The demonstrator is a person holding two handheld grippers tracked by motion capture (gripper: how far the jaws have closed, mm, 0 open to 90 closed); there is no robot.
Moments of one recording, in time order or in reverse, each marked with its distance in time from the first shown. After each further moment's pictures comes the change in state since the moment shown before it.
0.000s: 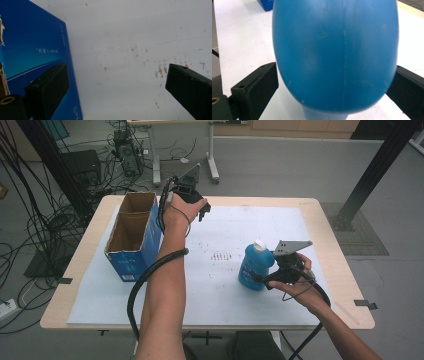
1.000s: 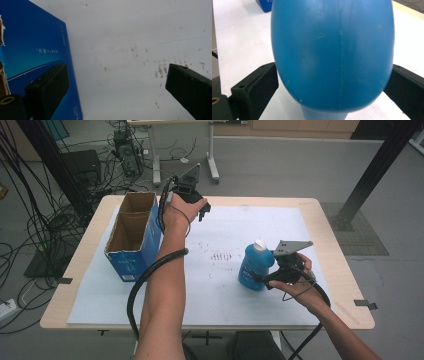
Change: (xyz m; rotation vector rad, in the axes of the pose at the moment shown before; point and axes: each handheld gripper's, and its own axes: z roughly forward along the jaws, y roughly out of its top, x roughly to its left) left arm 0.000 -0.001 0.000 -0.003 0.000 -0.001; right arm 0.000 -0.001 -0.001 -0.007 -0.007 0.002
